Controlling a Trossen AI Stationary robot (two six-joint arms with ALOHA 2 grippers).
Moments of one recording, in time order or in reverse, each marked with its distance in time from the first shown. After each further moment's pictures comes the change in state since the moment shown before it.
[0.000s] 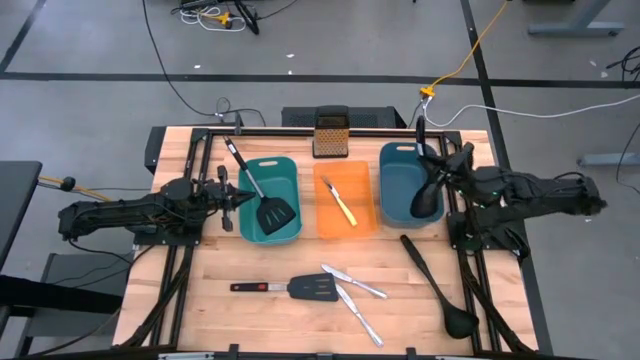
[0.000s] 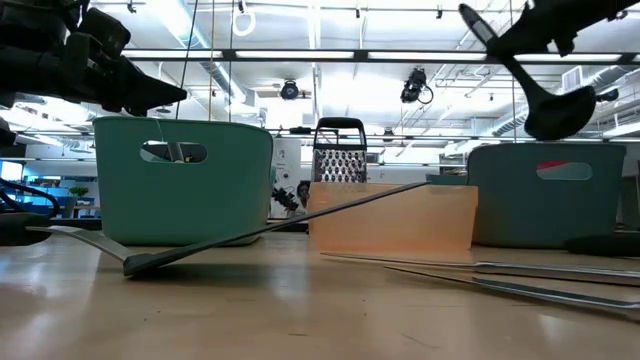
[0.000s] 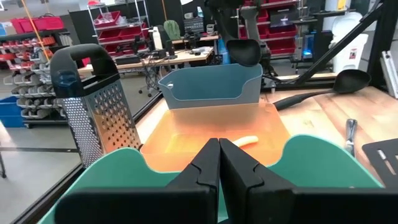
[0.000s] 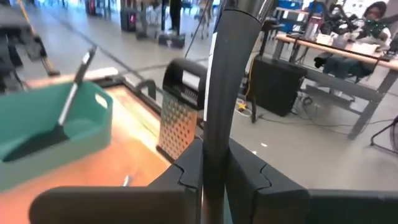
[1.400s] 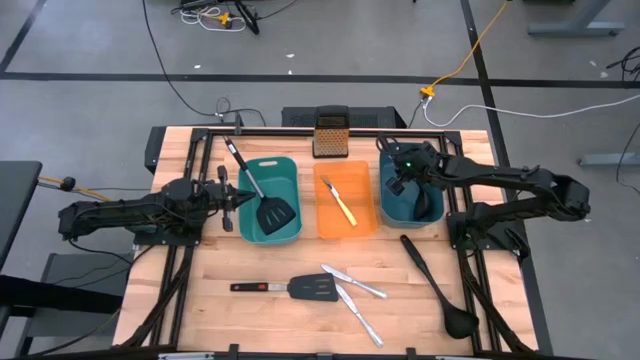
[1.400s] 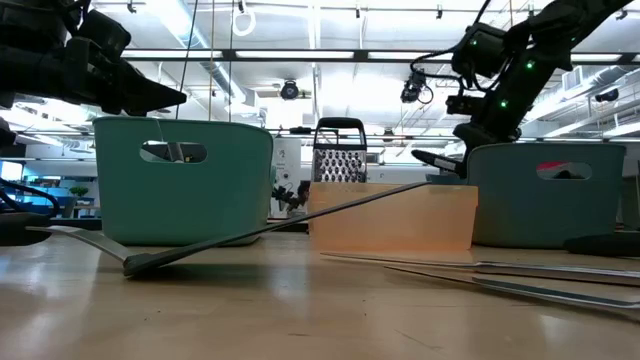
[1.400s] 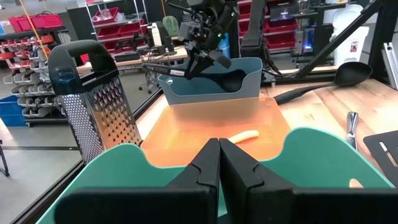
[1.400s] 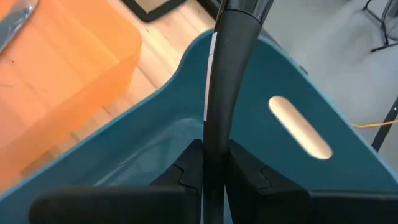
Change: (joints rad) left arm 0.000 0.000 0.000 -0.019 -0.001 0.013; right arm -0.520 0.630 0.000 -0.019 -0.402 0.017
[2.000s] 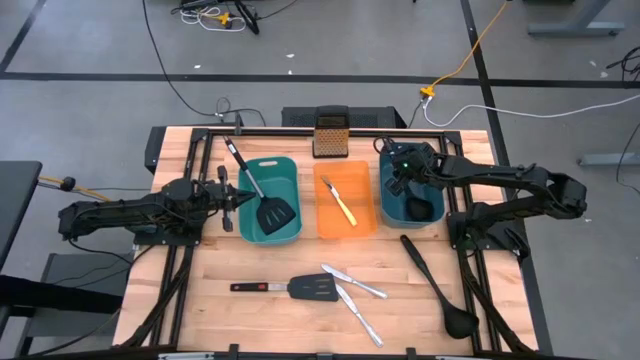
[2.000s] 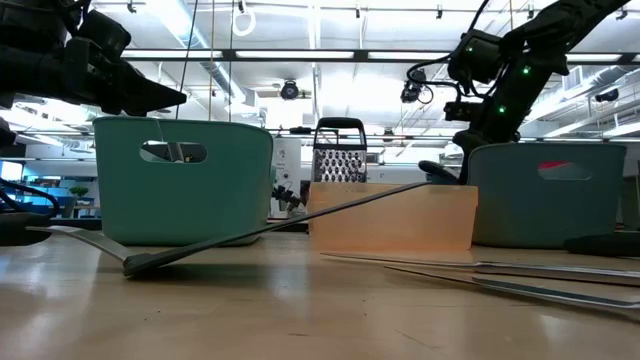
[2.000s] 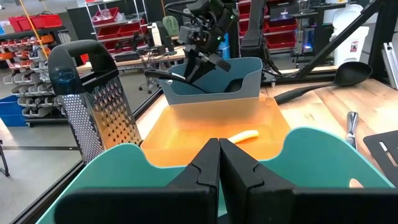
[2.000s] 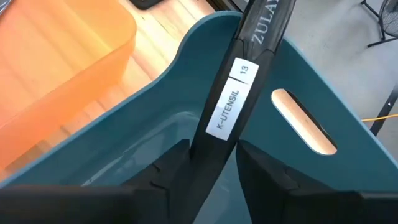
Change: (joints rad) left arm 0.000 0.000 0.000 0.000 0.000 0.000; right arm 0.000 0.031 0.000 0.000 0.011 -0.003
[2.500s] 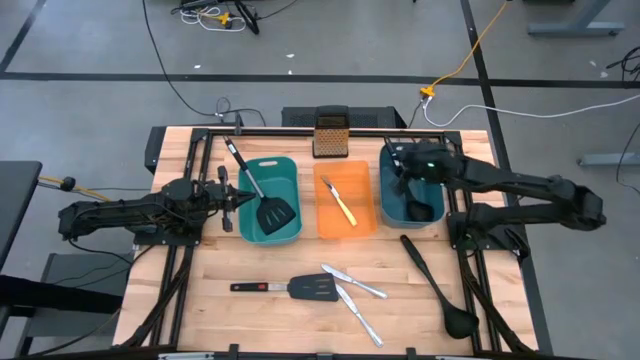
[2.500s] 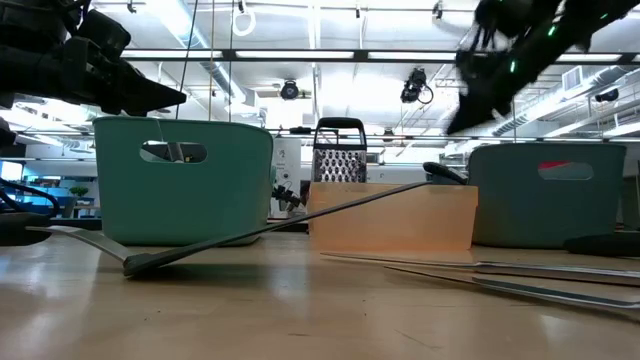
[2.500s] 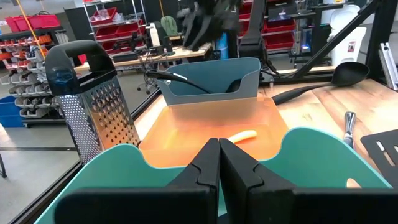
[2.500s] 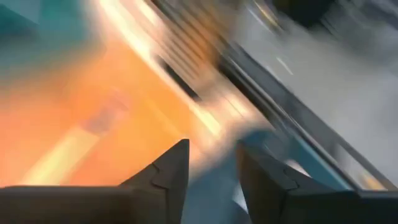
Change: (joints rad) left arm 0.000 0.000 0.000 0.000 0.008 0.000; right arm 0.085 -0.263 0.000 0.152 -0.187 -0.072
